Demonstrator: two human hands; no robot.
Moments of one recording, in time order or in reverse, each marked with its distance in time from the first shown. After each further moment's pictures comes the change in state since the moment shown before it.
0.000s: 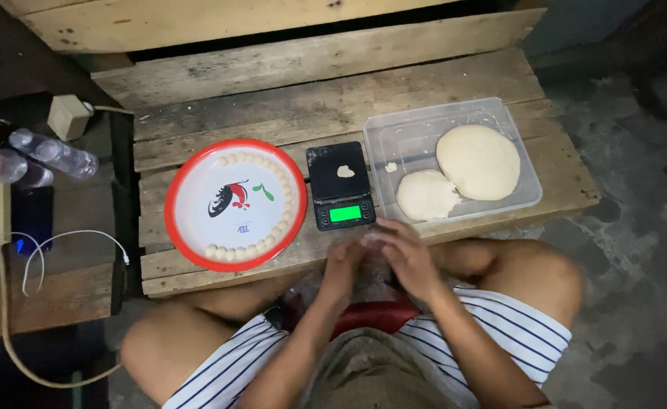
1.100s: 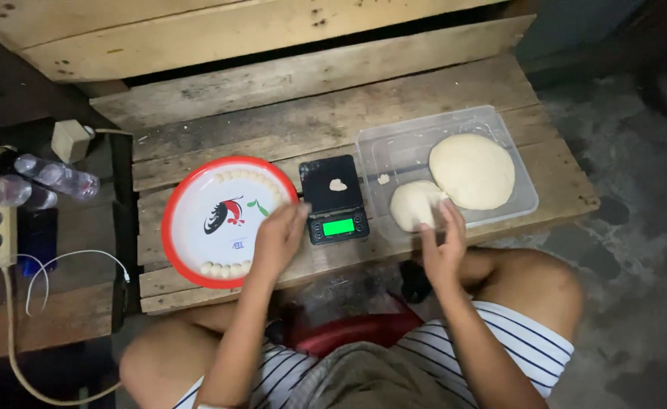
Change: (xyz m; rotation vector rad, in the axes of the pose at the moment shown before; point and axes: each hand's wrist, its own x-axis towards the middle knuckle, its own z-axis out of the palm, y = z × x) left_hand 0.032 0.118 -0.055 1.102 0.104 0.599; right_hand 0.012 0.052 -0.028 -0.190 0.619 0.116
